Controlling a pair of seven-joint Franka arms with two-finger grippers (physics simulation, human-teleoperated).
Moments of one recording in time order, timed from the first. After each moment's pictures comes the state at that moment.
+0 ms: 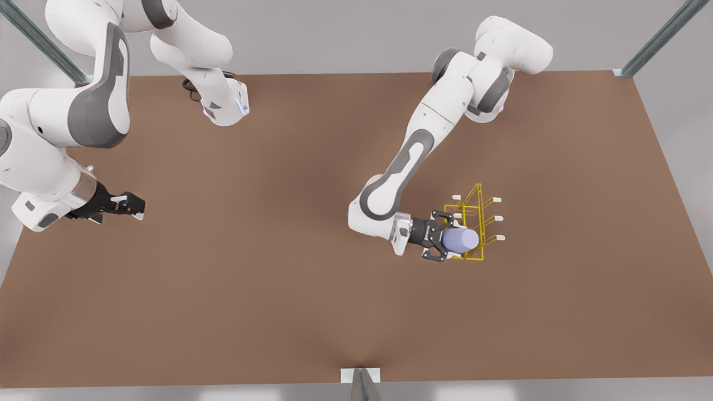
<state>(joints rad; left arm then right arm) -0.72 0.99 -0.02 -1.16 1.26 1.19 -2.00 -0.11 0.27 0.14 -1.28 -0.08 1.53 -0.07</state>
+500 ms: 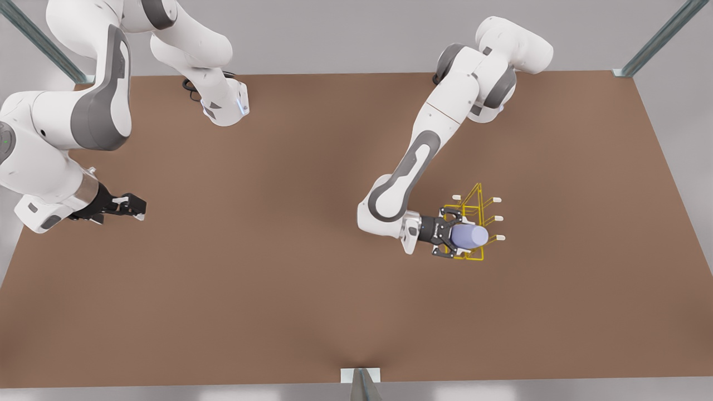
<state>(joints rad) -0.69 0.93 -0.03 -1.30 1.25 1.18 -2.02 -0.11 0.27 0.14 -1.29 -0.08 1.53 -0.07</state>
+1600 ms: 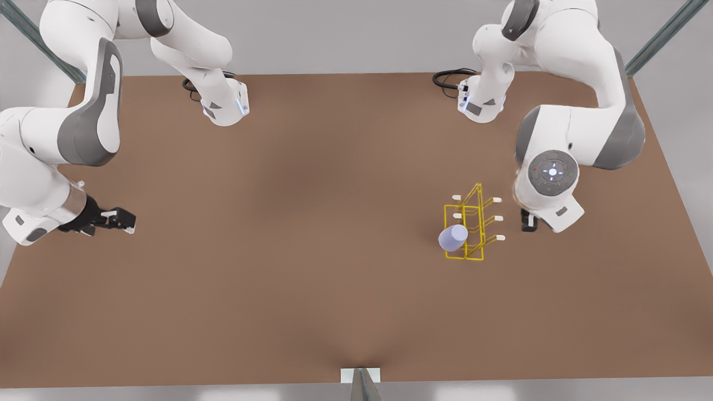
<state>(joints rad) -0.14 0.44 -0.22 -1.10 0.28 1.23 -1.60 -0.15 0.31 0.15 -1.28 -0.06 1.62 -0.08</state>
